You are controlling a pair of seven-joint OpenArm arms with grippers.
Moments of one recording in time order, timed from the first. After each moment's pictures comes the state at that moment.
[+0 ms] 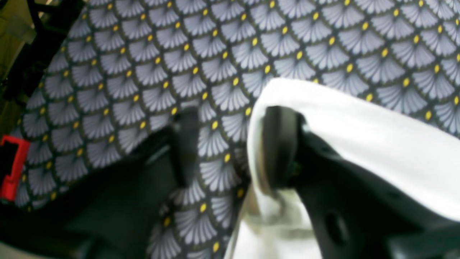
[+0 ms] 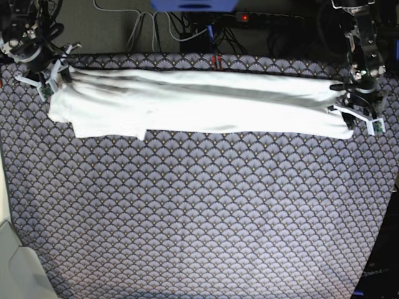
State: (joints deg) left arm 14.4 -16.0 -21.8 84.5 -12.8 -1.9 20.1; right arm -29.8 16.5 27.0 98.8 -0.6 40.1 -28.4
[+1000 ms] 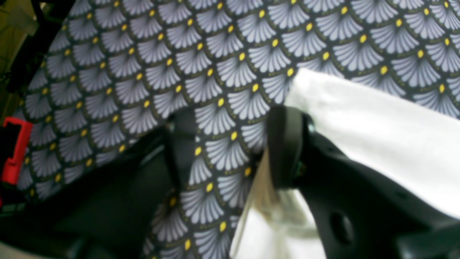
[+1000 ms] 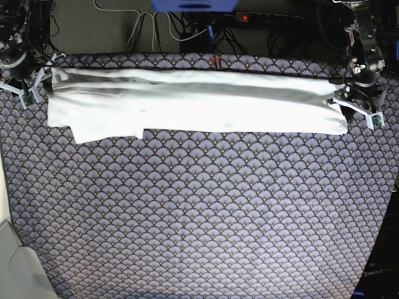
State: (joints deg) left arm 16.5 -16.1 -21.8 85.0 -12.8 -1.9 20.1; right arm -29.0 17.2 32.9 101.9 -0.4 40.2 -28.9
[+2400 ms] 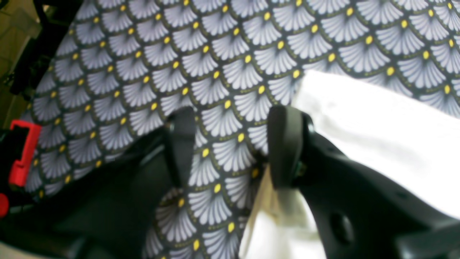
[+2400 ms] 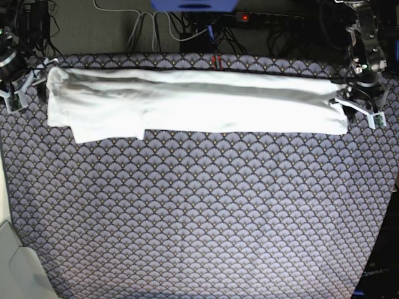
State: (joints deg) left arm 16.8 -16.7 -21.9 85.0 -12.8 -1.9 20.0; right arm -31.2 16.4 37.2 111.7 7.0 40.1 -29.7
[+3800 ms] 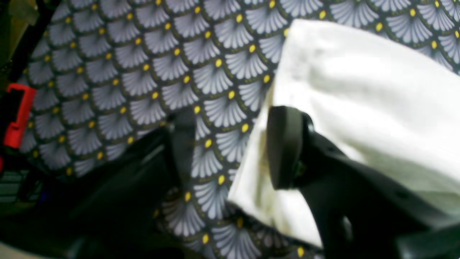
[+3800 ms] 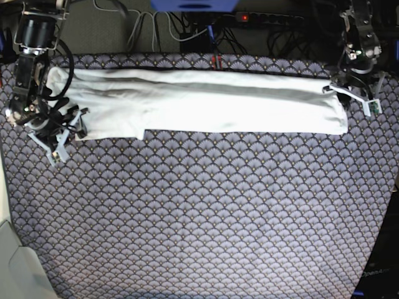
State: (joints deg) left arm 22.0 -14.1 -22.2 89.3 -12.6 -1.2 20.0; right arm 0.2 18.1 18.9 78.0 7.5 39.9 -43.2
